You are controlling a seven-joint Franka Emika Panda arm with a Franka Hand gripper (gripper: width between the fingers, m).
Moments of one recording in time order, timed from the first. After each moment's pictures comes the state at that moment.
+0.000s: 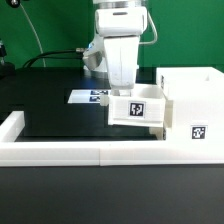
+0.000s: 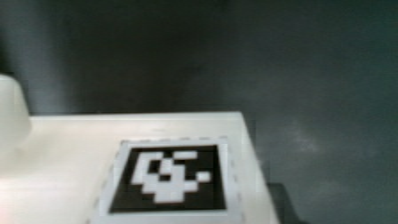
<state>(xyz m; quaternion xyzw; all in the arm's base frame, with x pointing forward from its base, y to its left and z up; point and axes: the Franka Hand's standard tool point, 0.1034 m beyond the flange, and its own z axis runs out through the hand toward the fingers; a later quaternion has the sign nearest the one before) 0.543 -0.008 0.059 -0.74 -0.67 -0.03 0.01</state>
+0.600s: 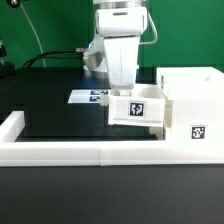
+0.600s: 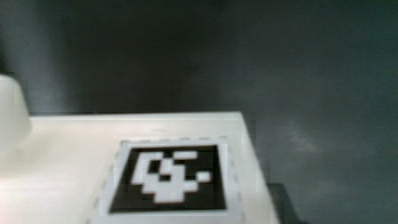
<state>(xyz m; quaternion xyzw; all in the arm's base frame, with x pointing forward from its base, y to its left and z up) 0.539 -0.005 0.057 -0.73 -0.68 -0.03 0.01</state>
